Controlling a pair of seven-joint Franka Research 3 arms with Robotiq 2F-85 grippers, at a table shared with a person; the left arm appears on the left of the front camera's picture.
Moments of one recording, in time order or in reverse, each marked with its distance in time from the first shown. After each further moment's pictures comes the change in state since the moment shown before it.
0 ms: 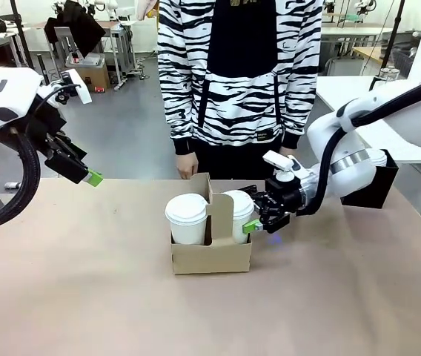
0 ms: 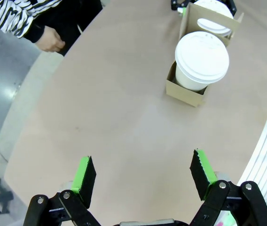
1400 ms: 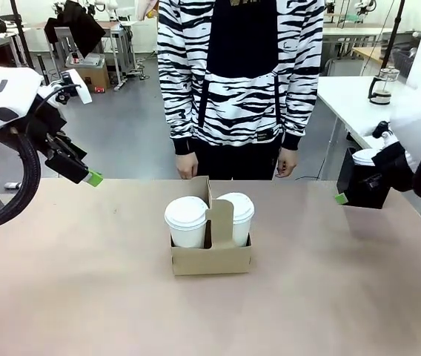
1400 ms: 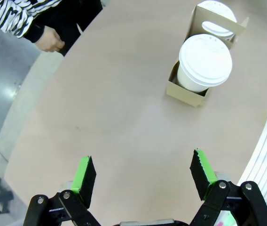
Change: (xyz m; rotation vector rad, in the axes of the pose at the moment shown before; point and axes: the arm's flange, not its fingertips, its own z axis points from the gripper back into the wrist) left arm 0.000 0.000 0.000 0.001 0.001 0.000; right arm 0.095 0.173 0.140 -1.306 0.495 -0.754
